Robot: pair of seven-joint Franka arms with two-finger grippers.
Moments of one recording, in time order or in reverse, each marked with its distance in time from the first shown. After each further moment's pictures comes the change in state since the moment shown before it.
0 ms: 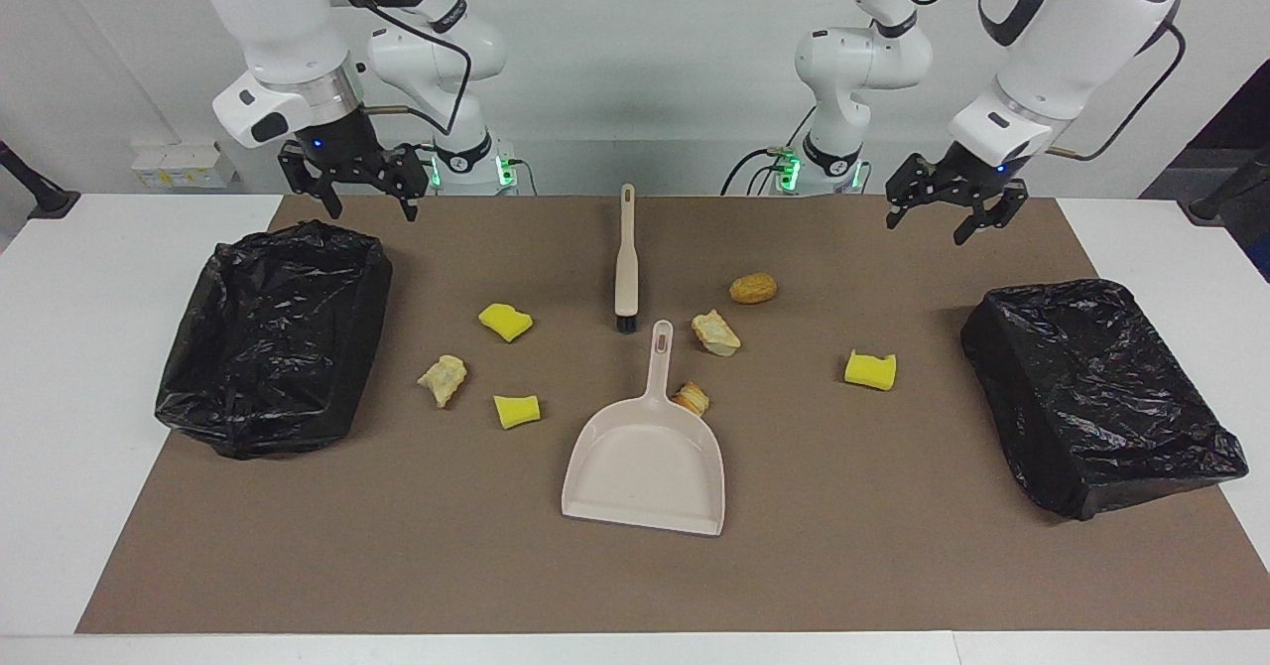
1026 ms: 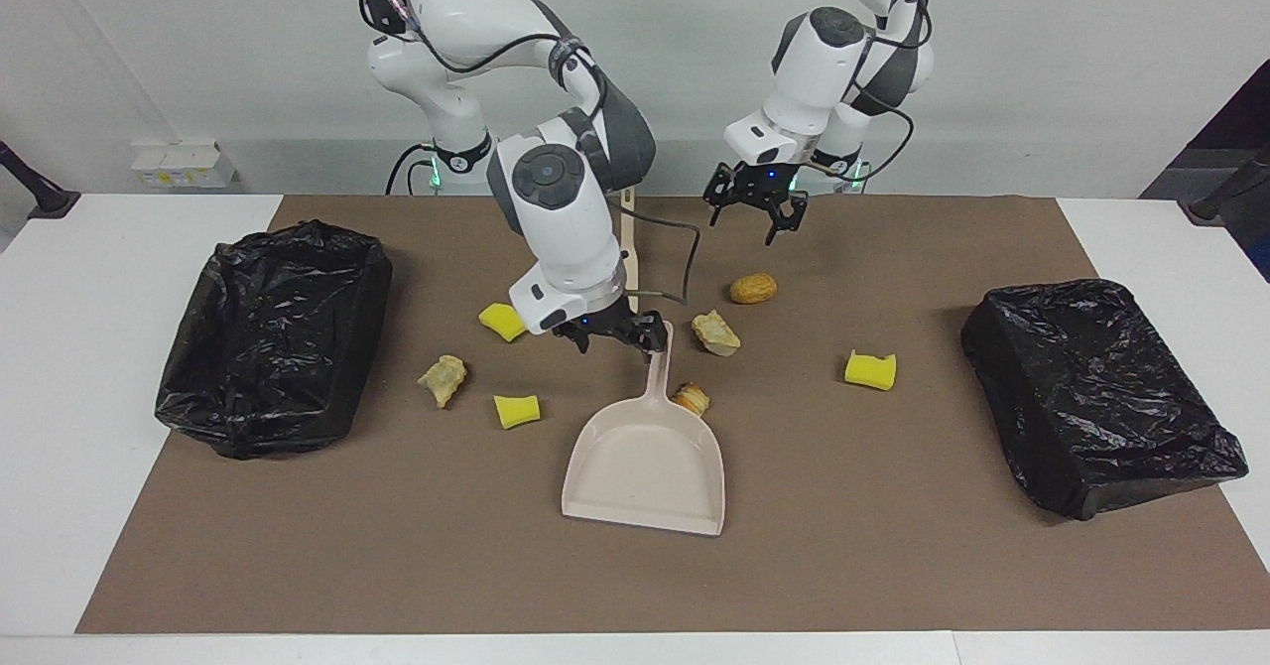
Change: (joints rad) left arm -0.192 -0.204 -0.306 -0.592 -0.100 0.564 -0.228; right arm 0.284 0.516 0.073 0.232 0.159 0.328 0.468
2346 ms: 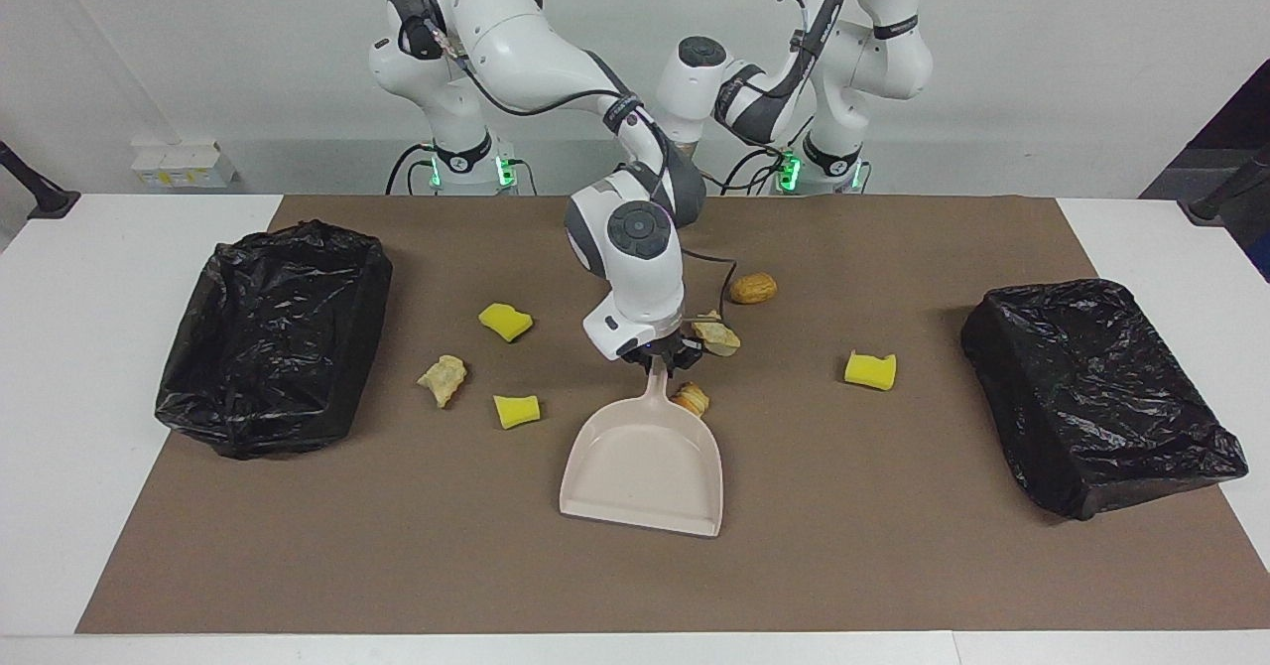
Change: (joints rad) left arm -0.240 0.229 -0.115 -0.024 0.046 0.307 -0.290; right arm 0.078 0.086 -0.008 -0.053 -0.044 0.099 0.007
